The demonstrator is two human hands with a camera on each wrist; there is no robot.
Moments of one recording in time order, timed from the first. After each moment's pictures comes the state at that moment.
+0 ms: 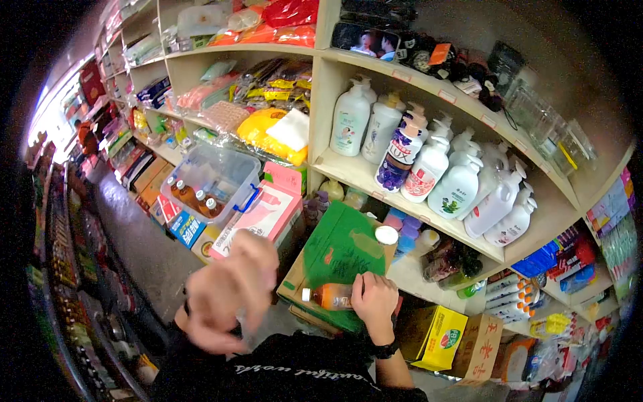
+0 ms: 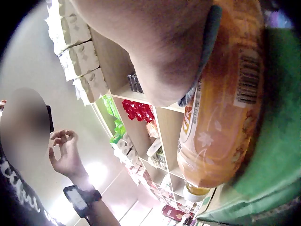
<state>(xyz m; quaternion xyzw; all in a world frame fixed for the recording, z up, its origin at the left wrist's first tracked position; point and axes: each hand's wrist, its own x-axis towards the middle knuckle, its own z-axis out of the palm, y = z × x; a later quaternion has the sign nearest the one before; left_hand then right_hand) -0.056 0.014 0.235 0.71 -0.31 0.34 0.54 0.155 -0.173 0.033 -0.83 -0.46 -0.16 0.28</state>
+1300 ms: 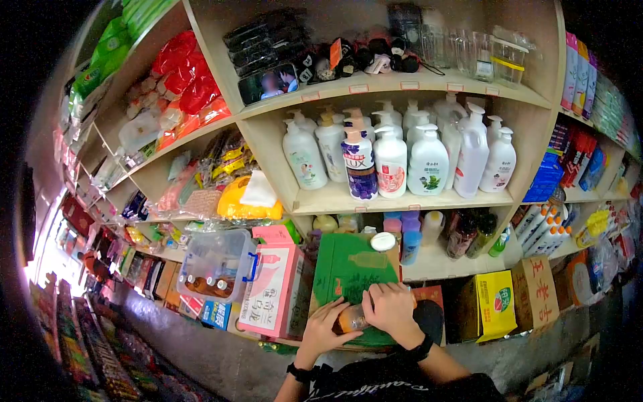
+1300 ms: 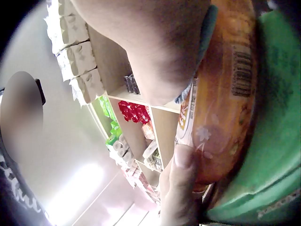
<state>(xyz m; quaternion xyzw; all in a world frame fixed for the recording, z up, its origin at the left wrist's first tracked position) -0.002 -0.008 0.002 0.92 0.01 0.26 0.28 0.149 -0.169 0.030 -0.81 -0.45 -0.20 0.31</state>
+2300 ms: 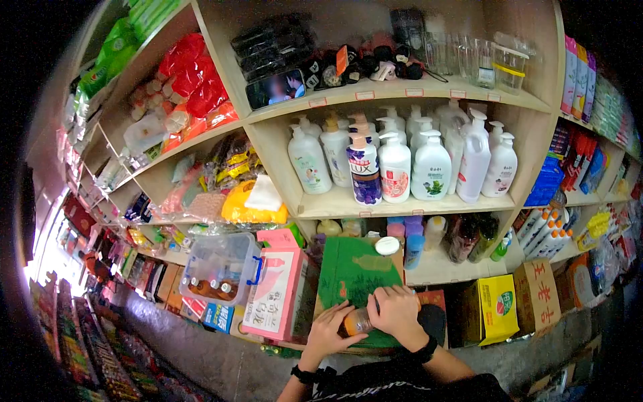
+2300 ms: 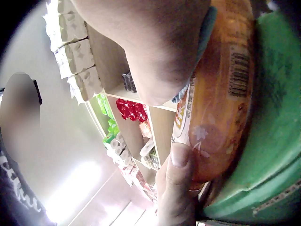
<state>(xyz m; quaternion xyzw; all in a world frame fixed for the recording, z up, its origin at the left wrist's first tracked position) -0.002 -0.008 0.001 0.93 -0.01 0.27 0.27 0.146 -0.169 0.033 -0.81 -0.44 -0.20 0.32</state>
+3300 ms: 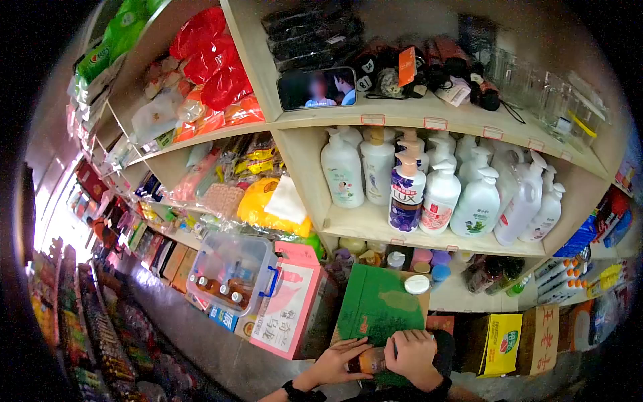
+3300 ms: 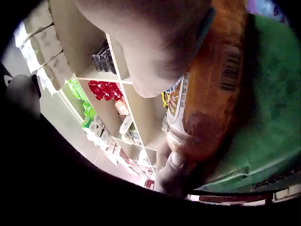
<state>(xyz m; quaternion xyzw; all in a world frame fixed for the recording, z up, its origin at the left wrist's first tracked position) -0.005 0.017 0.006 0.92 -0.01 0.10 0.39 0.161 -0.164 0.039 -0.82 -0.48 -0.12 0.29</state>
